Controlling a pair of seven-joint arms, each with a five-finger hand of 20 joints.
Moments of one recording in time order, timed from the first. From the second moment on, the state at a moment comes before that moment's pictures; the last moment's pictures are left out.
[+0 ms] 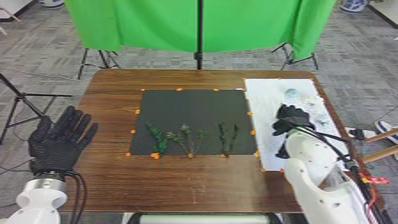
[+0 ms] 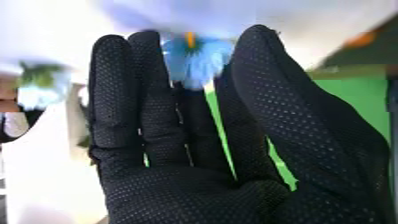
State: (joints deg) left arm 125.4 -68.4 -104.0 -123.0 7.0 11.7 8.5; right arm -92.0 -68.0 77.6 -106.3 -148.2 -22.1 33.8
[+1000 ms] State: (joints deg) left arm 125.7 -67.0 -104.6 -122.9 6.3 13.2 11.2; right arm -77.5 -79.3 56.9 -105.3 -139.7 -7.9 10.6
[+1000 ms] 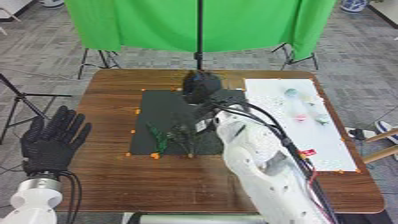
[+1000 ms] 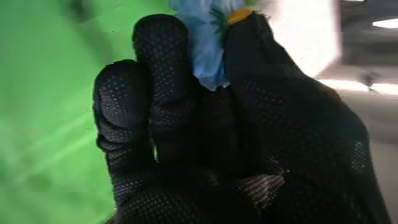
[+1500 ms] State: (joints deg) left arm 125.9 -64.0 -107.4 -123.9 6.7 15.4 17.1; right arm -75.8 -90.7 45.6 -94.0 -161.9 -12.1 -5.3
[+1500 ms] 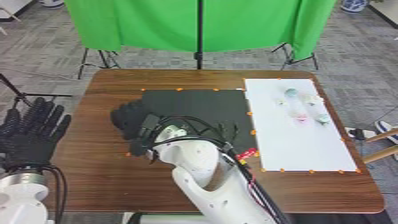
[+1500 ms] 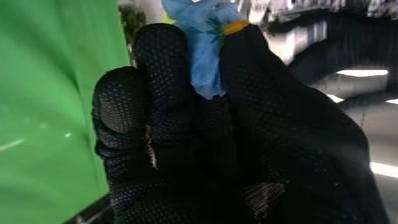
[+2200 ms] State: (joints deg) left arm 124.7 -60.9 -104.6 -124.5 6.7 15.3 20.1; right arm -79.2 -103.3 57.1 -82.0 -168.3 -13.0 -19.1
